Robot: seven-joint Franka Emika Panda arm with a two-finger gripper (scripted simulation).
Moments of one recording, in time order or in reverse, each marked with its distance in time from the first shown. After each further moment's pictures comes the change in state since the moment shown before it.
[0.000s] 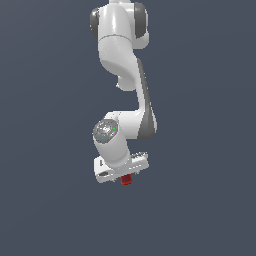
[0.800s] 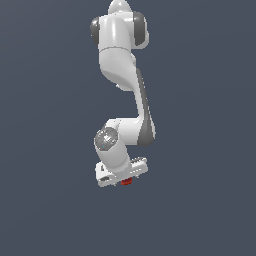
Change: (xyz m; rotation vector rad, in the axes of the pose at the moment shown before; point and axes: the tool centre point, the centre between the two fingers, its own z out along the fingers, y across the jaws) arm 0.002 0.005 0.030 0.009 0.007 -0.011
